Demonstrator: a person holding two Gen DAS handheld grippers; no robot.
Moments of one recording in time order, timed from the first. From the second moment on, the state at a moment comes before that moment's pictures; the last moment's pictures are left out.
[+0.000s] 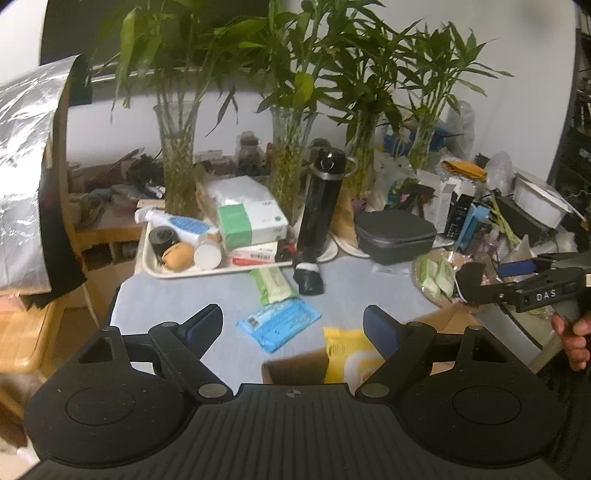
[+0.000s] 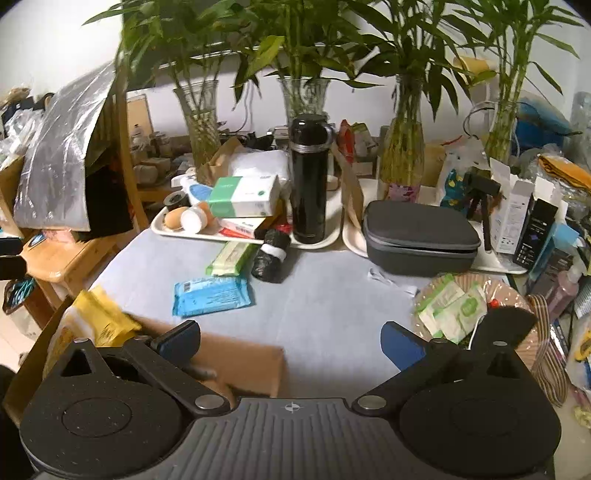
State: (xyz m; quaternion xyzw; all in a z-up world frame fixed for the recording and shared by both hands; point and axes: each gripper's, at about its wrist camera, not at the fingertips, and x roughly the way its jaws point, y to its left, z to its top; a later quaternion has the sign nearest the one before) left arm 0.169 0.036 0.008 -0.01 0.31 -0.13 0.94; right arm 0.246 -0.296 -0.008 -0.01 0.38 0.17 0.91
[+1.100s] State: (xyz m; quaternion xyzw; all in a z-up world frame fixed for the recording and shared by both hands) left arm 0.282 0.082 -0.068 -0.01 0.34 -0.19 0.92; right arm 0.341 -0.318 -0.072 0.07 0.39 0.14 0.91
